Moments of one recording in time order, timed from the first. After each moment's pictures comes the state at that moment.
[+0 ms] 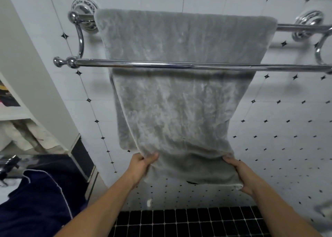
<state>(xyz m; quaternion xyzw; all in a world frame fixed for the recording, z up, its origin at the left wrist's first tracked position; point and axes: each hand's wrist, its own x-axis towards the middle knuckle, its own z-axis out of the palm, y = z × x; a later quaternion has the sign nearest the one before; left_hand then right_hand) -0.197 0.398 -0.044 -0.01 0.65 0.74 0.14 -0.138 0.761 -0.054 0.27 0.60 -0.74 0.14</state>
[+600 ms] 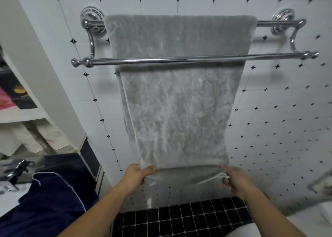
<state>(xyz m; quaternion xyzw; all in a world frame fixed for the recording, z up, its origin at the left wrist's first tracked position) -0.146 0.343 -0.056 -0.02 0.70 0.67 0.24 -0.068 0.697 -0.075 0.35 0.58 -0.73 0.04</state>
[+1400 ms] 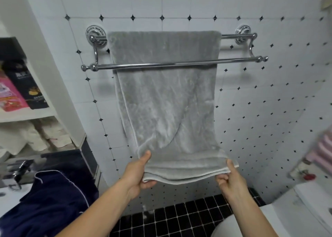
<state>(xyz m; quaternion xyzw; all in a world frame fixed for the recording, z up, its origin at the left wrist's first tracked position) -0.047 0.359 0.031 -0.14 0.61 0.73 0.28 0.036 0.643 -0.031 0.33 0.23 -0.90 -0.17</state>
